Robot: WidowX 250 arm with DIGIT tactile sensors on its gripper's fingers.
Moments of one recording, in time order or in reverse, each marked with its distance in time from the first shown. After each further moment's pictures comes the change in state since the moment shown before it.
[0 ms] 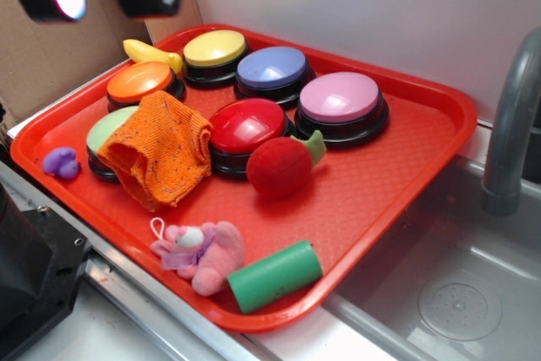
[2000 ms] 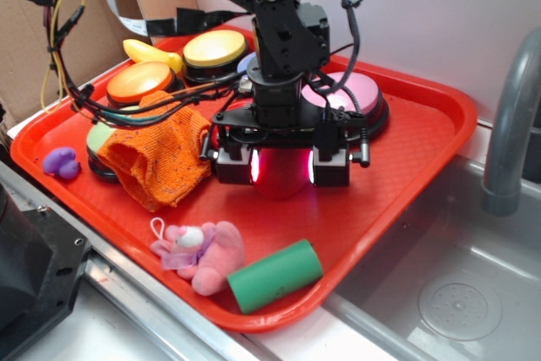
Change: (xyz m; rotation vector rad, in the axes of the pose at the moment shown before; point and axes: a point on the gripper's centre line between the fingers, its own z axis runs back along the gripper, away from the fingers) arm 0.013 -0.059 -0.164 0.169 0.015 0.154
